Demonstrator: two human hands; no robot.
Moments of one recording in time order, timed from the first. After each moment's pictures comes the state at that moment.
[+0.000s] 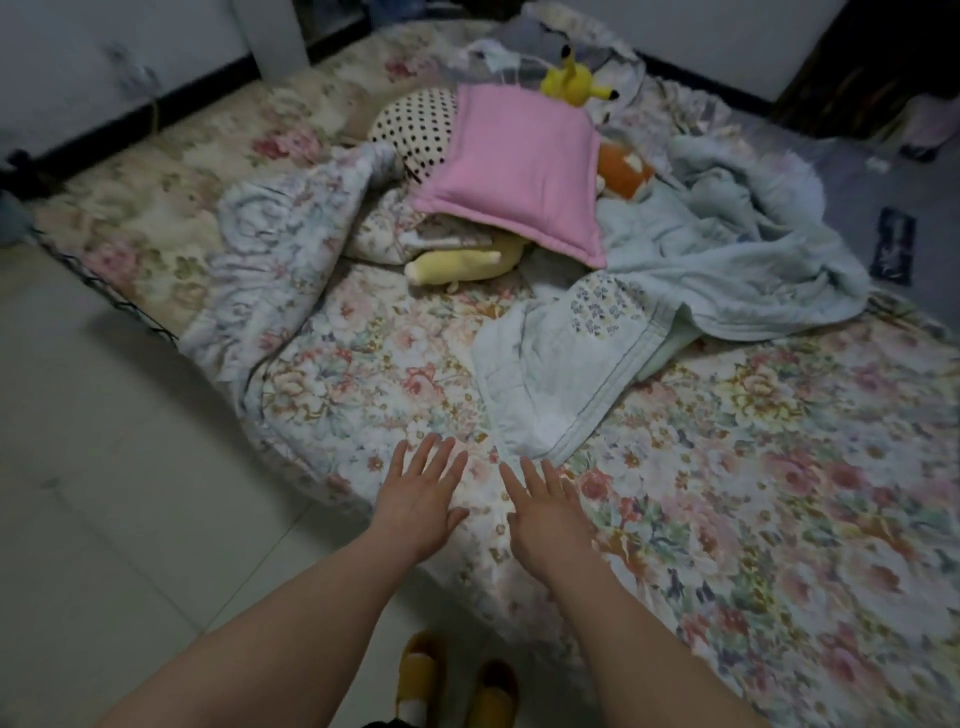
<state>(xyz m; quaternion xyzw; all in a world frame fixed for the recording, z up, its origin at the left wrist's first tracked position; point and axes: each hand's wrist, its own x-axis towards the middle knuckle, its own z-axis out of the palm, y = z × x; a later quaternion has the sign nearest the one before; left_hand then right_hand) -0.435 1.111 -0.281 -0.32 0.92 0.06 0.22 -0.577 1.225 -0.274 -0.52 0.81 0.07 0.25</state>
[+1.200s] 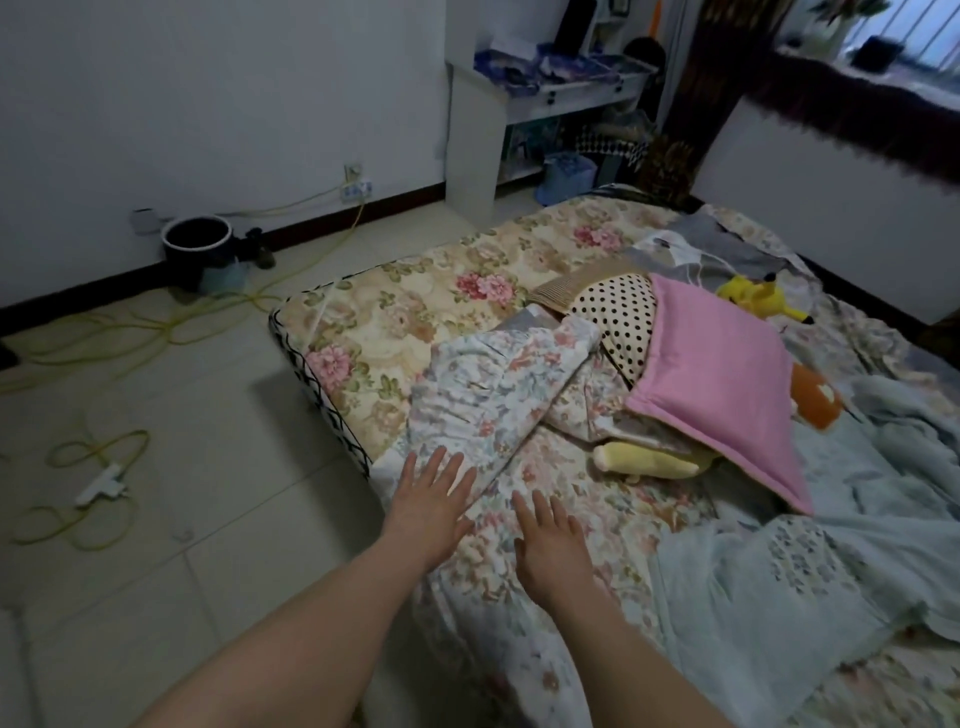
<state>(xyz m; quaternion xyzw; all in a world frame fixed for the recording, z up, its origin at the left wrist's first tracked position) -0.227 0.773 -0.183 -0.45 0.88 0.07 0.13 -0.398 0.853 -0.198 -0.61 0.76 0.07 0.20</state>
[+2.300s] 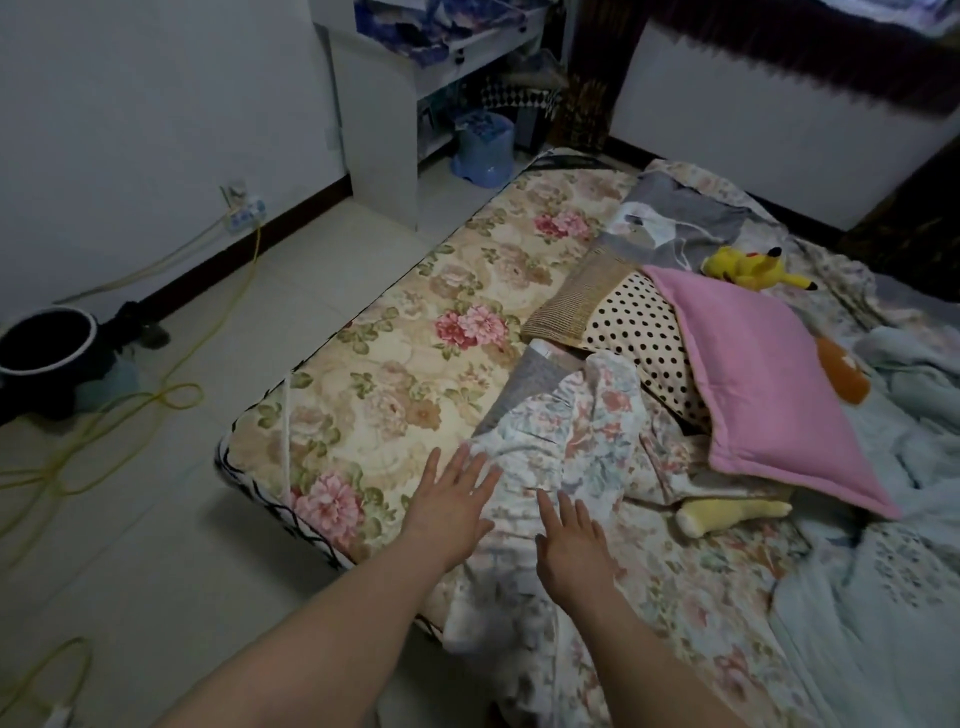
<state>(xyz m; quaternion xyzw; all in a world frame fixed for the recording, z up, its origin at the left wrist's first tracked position) -0.191 0.389 -0.203 -0.26 0.95 0.05 0.19 -0.324 0.525 -0.227 -0.44 0.87 0.04 0.23</state>
